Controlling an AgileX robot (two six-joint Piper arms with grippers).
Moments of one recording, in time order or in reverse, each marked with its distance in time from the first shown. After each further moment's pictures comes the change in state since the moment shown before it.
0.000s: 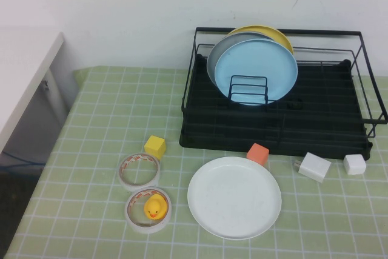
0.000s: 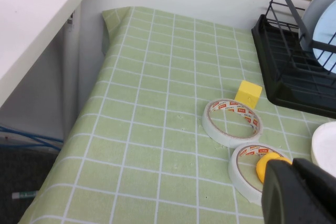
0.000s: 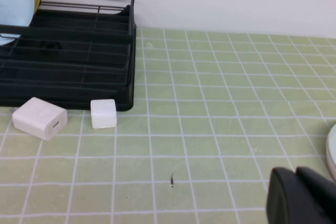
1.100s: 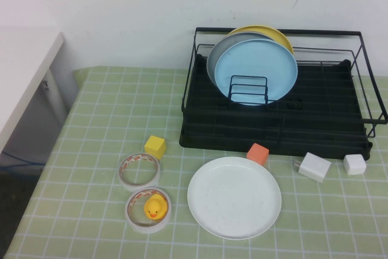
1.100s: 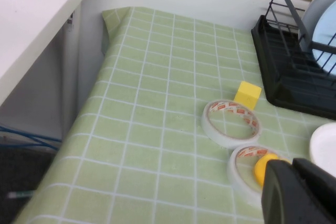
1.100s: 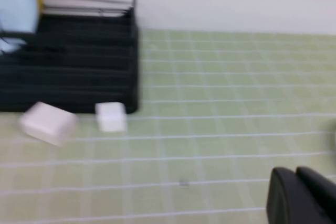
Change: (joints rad) right arm 0.000 0.000 0.000 0.044 -0.002 0.007; left arm 0.000 0.000 0.000 -0.004 0.002 -0.002
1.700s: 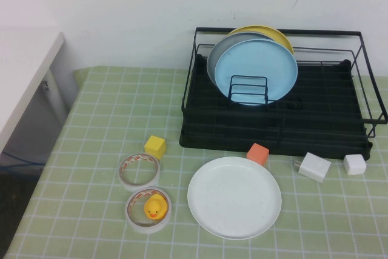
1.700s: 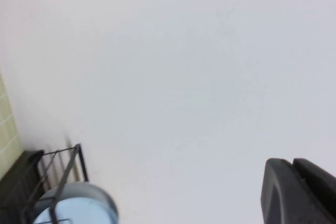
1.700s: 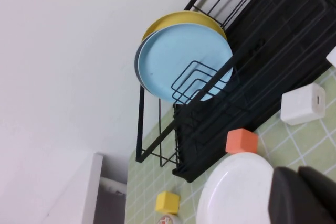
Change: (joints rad) right arm 0.000 0.000 0.008 0.987 0.011 0.094; left arm 0.000 0.000 0.002 -0.887 -0.521 -0.288
